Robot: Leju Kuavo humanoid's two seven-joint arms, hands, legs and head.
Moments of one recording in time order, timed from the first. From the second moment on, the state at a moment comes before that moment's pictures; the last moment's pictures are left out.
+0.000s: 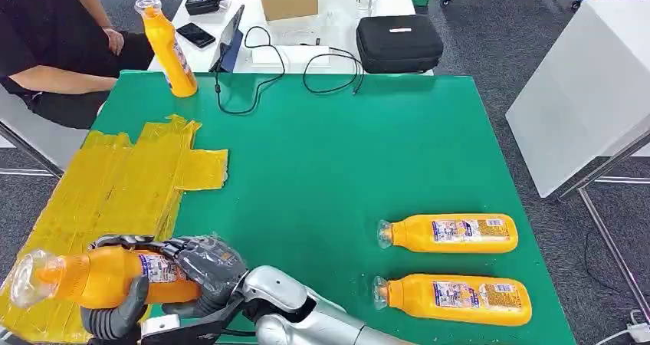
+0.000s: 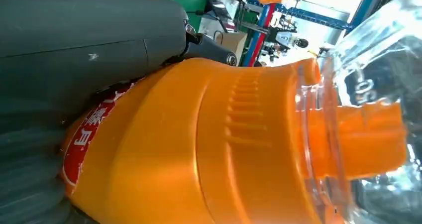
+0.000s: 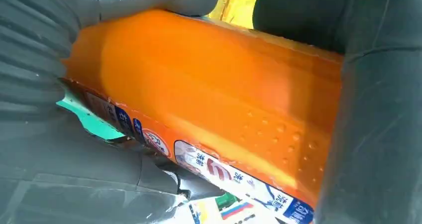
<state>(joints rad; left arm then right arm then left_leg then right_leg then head) 0.35 -0.30 0.11 -1.84 0.26 -0.30 -0.51 -0.51 0.35 1.24 -0.91 0.50 -0.21 -0.17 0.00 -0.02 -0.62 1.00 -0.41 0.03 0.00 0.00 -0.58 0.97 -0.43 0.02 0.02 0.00</state>
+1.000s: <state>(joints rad) 0.18 -0.21 0.14 -1.79 -0.94 0.55 -0.47 -0.30 0.26 0.83 -1.16 0.69 -0.19 -0.14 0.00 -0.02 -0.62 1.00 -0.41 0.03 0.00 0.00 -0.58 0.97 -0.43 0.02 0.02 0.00</state>
